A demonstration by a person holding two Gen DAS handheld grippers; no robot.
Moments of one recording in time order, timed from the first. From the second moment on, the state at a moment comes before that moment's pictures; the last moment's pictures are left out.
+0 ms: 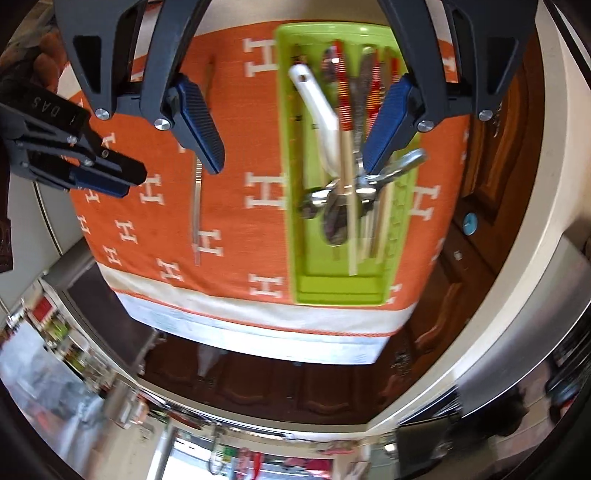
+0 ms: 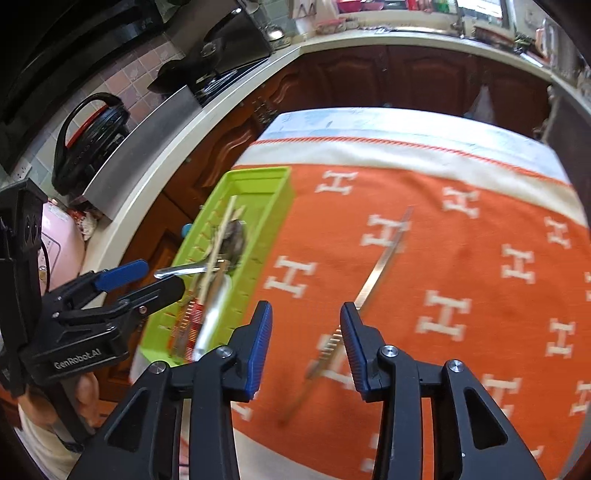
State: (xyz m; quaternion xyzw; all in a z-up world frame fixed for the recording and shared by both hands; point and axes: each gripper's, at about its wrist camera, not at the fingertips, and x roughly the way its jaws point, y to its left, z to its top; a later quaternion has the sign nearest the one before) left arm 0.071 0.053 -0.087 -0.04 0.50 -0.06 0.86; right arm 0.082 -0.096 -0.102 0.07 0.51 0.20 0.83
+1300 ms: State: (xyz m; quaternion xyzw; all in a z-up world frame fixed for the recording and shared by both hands) left arm 0.135 -0.082 -0.180 0.07 0.58 -0.14 0.80; right arm 0.085 -0.217 -0.151 0.10 0.52 0.15 0.84
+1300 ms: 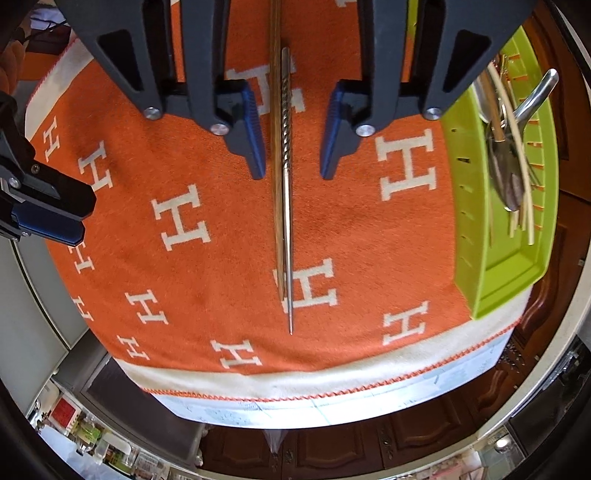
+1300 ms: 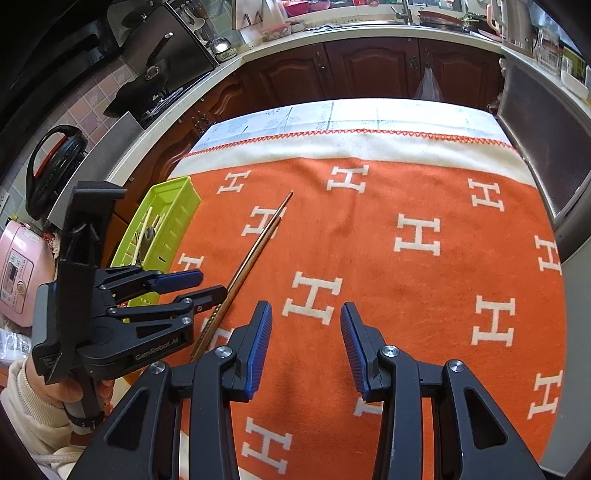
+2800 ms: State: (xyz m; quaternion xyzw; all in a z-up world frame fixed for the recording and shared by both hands) left arm 0.149 -0.044 -0.180 -0.01 0.59 -0.13 0.80; right arm 0.081 -0.190 -0.198 0.14 0.56 0.18 0.80
